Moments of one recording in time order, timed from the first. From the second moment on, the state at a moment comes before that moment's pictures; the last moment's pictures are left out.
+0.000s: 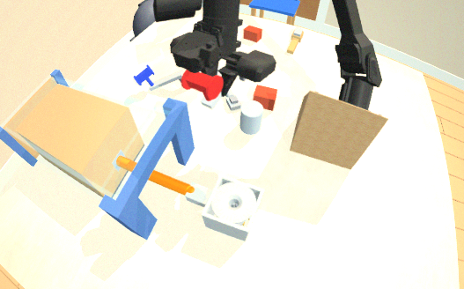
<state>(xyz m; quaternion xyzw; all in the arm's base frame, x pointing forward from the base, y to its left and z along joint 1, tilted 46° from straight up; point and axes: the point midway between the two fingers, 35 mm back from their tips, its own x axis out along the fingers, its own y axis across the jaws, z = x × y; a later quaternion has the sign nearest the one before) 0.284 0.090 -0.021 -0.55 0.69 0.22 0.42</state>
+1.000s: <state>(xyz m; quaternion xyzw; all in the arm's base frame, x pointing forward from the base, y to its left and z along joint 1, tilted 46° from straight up) 0.174 0.187 -0.119 -0.62 0.42 0.66 -0.05</state>
